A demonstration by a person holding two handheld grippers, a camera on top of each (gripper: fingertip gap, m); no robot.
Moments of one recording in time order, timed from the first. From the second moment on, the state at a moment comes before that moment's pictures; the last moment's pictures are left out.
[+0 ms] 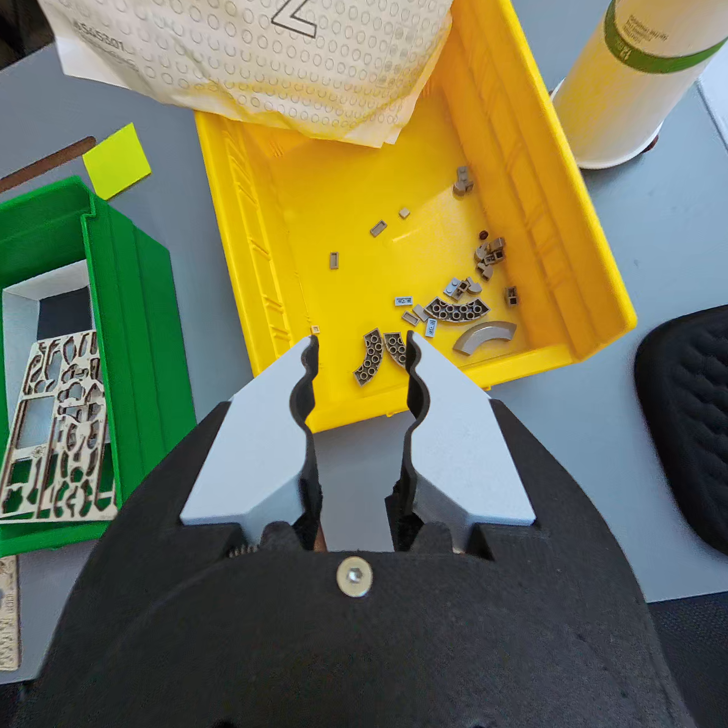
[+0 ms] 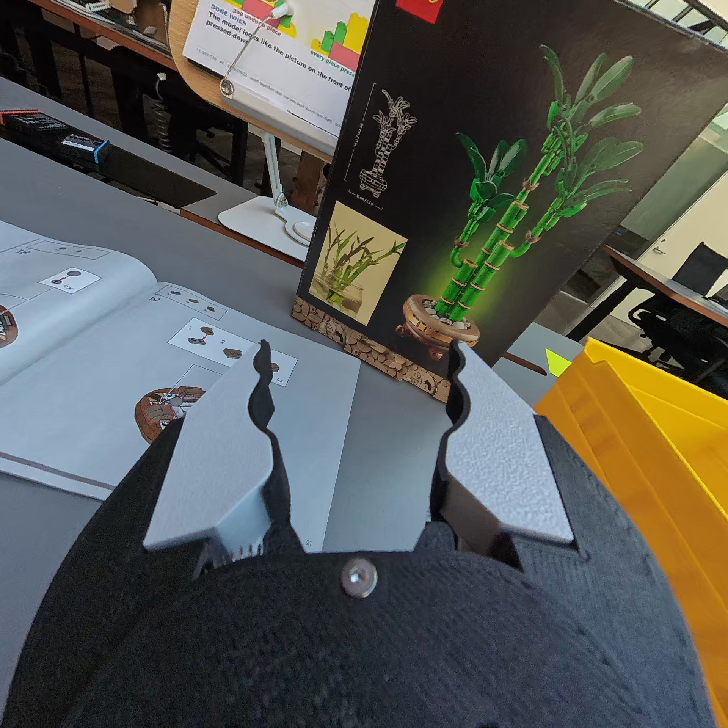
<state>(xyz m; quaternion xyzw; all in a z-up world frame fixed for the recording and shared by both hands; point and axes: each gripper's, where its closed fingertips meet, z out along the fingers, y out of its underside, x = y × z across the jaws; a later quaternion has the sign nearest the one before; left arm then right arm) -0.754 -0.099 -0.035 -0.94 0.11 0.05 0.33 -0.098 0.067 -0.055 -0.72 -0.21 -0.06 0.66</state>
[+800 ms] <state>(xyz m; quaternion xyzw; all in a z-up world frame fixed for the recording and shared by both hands) -0.772 -0.004 -0.142 -0.98 0.09 0.02 0.18 -0.086 0.067 -0.051 -0.70 -0.20 -0.05 0.68</state>
